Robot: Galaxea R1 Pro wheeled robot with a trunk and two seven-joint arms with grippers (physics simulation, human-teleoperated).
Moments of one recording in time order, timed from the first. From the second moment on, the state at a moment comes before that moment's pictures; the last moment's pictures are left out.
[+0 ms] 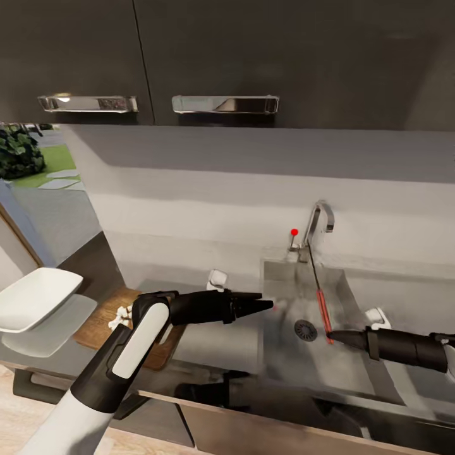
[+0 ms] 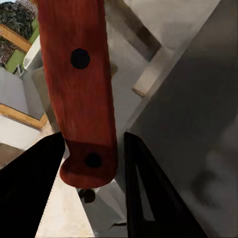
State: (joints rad) left arm -0.64 0.03 -0.43 -1.51 0.86 0.87 -0.67; right arm -0.29 -0.51 -0.17 -1.53 -0.45 0.99 1.15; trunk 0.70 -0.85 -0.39
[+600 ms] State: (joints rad) left arm -0.64 0.03 -0.43 -1.51 0.86 0.88 -0.67; right arm -0.29 -0.46 -0.07 -1.54 -0.28 1.01 0.96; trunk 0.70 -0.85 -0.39
